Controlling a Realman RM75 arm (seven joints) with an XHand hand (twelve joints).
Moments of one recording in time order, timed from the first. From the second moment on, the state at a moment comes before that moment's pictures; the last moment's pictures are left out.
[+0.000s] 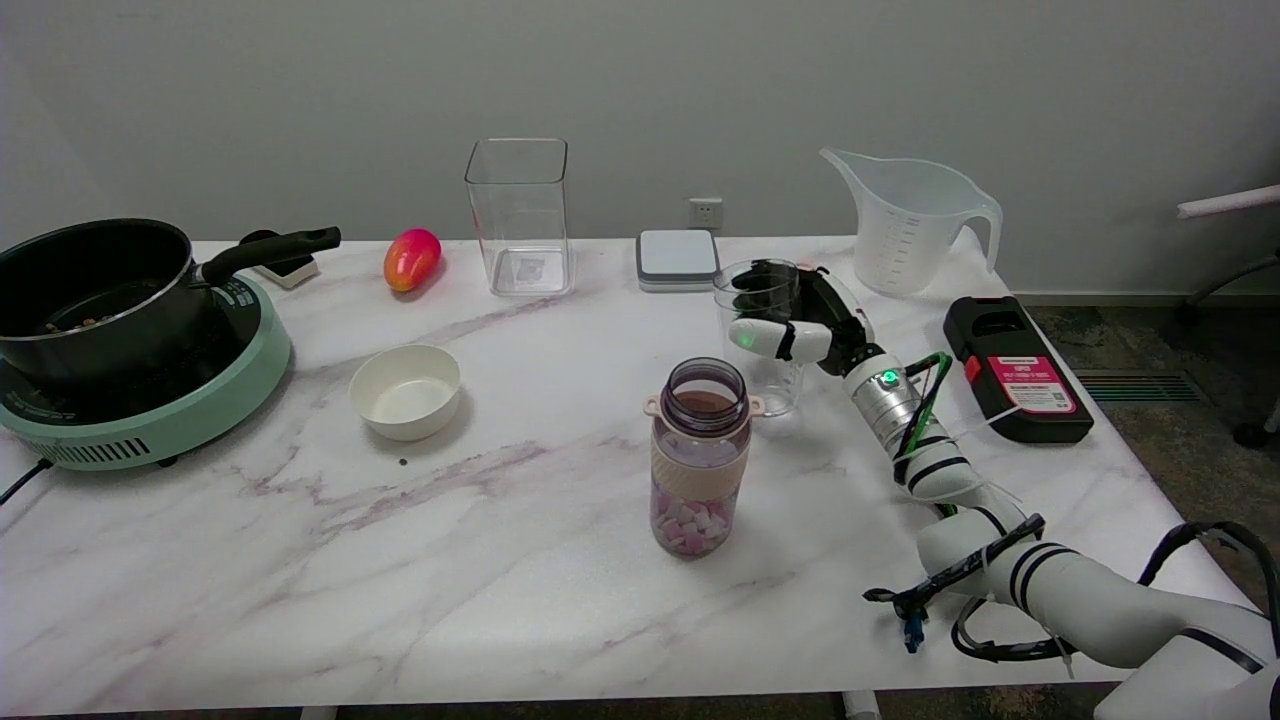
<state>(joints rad) 0.36 -1.16 -1.90 0.59 0.38 0.81 1.70</state>
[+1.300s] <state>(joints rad) 0.28 -1.11 -1.87 0.70 0.41 0.79 1.55</state>
